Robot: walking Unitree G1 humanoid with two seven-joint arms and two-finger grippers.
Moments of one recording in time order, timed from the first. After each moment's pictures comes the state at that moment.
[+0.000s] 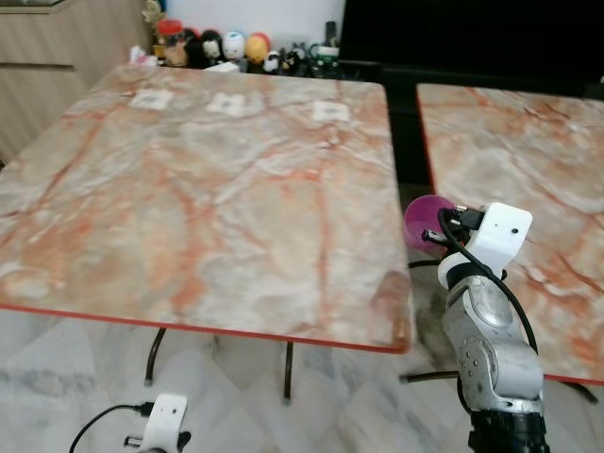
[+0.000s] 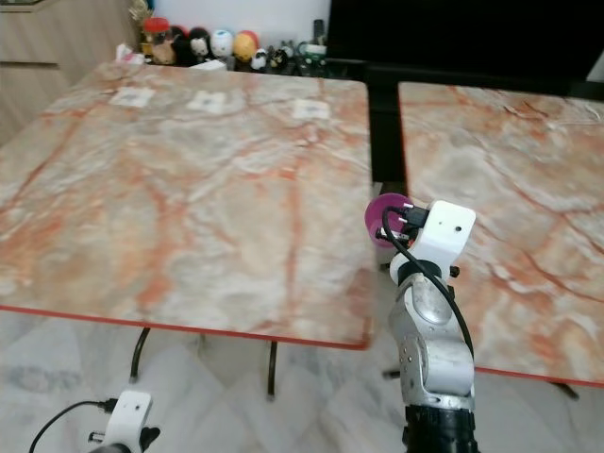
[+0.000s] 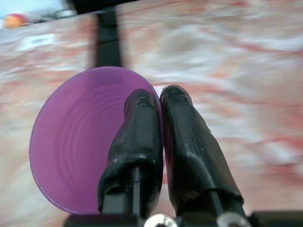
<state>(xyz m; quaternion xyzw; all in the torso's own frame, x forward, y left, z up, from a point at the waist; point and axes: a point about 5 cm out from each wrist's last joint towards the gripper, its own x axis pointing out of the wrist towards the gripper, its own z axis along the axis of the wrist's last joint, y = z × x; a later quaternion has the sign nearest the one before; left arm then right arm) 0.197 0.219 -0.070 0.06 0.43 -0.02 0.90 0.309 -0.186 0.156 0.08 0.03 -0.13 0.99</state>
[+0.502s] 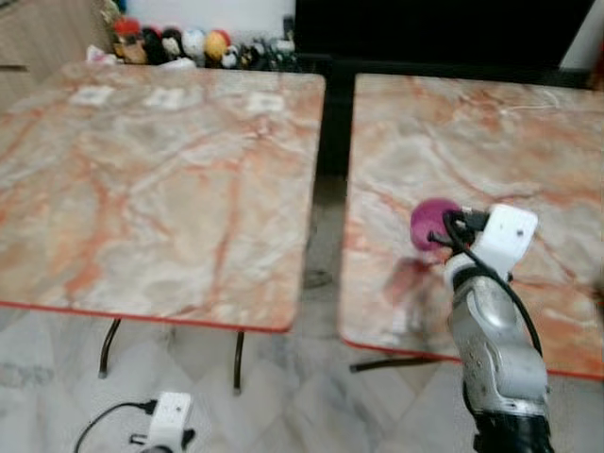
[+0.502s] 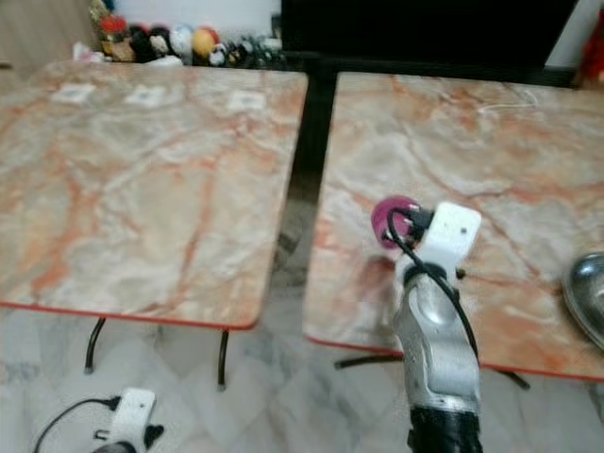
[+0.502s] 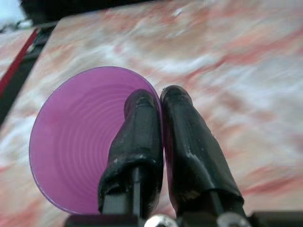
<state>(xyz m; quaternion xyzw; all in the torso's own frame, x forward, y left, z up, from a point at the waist) 0.197 0.218 -0.070 0.06 0.43 -0.02 0.90 0.310 -0.192 0.157 0.08 0.02 -0.15 0.99</state>
